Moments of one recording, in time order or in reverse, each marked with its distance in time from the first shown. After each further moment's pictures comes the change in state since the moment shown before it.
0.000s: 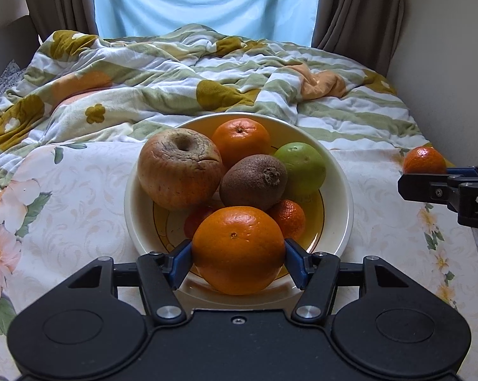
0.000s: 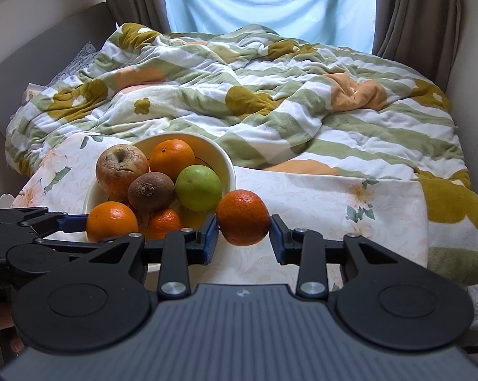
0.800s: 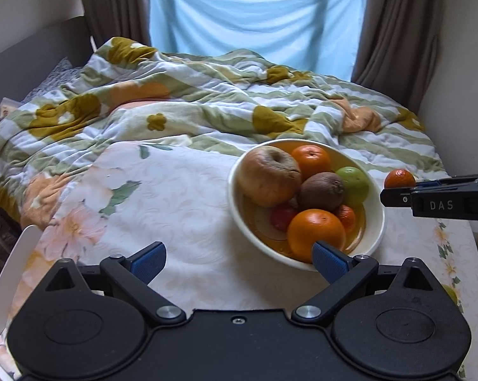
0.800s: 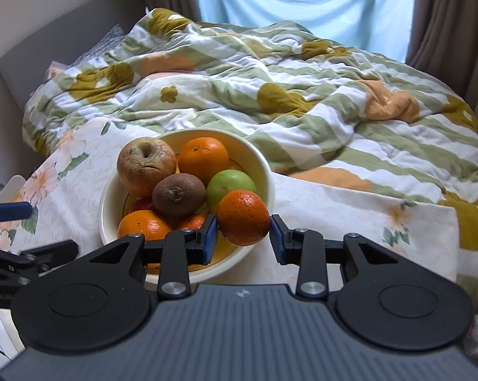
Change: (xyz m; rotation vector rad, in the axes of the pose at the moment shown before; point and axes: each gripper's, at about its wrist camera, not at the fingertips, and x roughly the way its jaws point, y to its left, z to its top) left arm -0.073 0.053 -0.025 -0.123 -0.101 0.113; right arm 0.029 0.033 0.010 -0.106 0.022 0.069
